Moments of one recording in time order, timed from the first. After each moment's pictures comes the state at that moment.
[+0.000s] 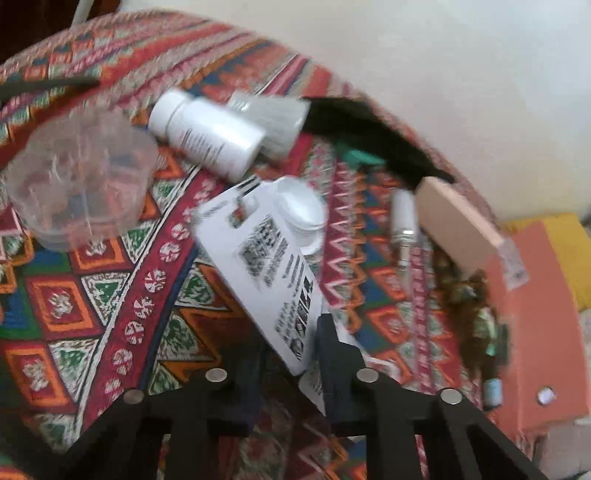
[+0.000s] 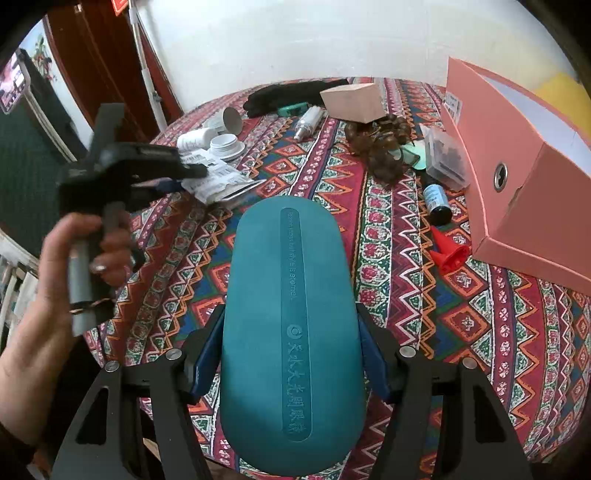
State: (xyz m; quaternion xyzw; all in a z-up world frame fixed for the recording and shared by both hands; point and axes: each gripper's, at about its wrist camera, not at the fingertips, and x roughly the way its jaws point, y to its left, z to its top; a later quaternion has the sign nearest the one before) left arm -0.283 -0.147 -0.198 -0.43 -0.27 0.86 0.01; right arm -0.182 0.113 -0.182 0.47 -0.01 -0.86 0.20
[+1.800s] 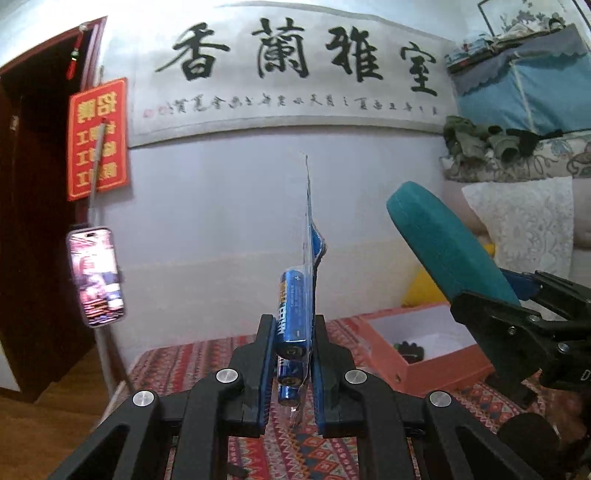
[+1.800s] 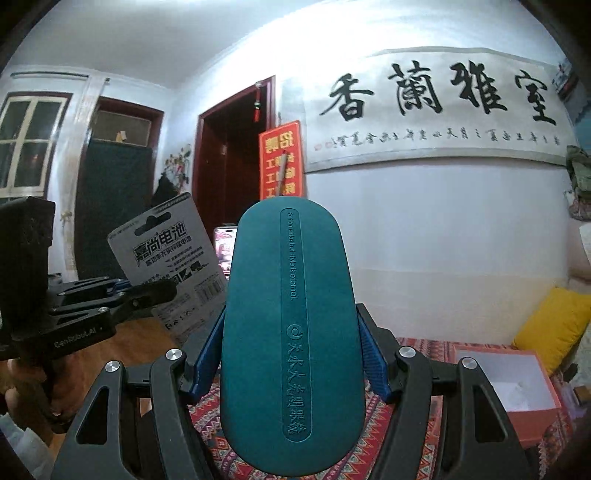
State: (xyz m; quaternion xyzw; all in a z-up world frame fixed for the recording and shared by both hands) left arm 0.120 -0.070 0.126 -0.07 0.05 0.99 0.09; right arm 0.120 0.124 0.105 0.04 0.01 -0.95 0.31
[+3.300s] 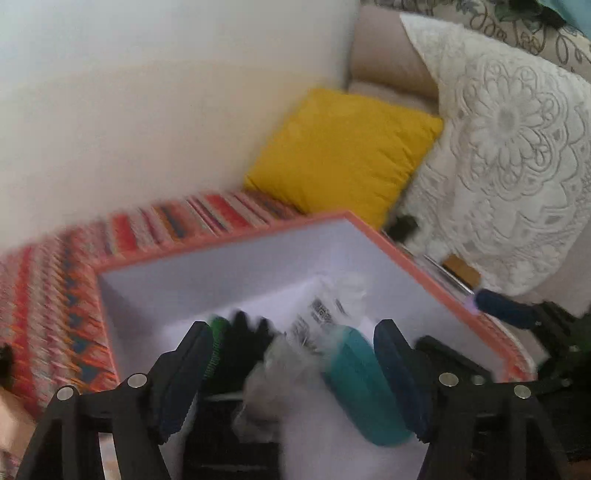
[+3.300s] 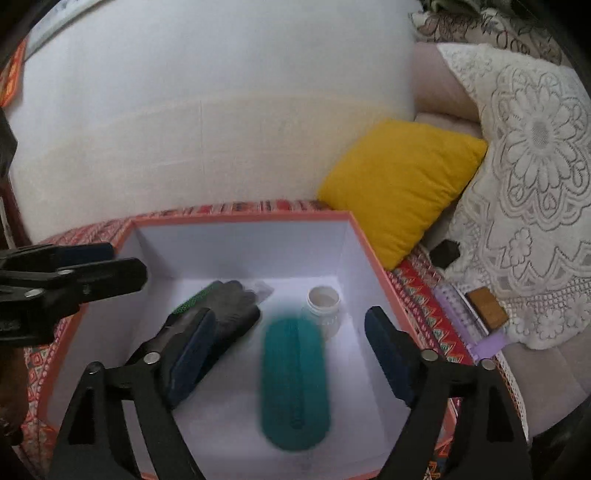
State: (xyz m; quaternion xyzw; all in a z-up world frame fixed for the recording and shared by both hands) left arm -0.380 0.265 -0.046 -0.32 0.03 0.89 0.31; right arm -0.336 0.458 -0.083 0.31 -0.02 -0.95 -0.07
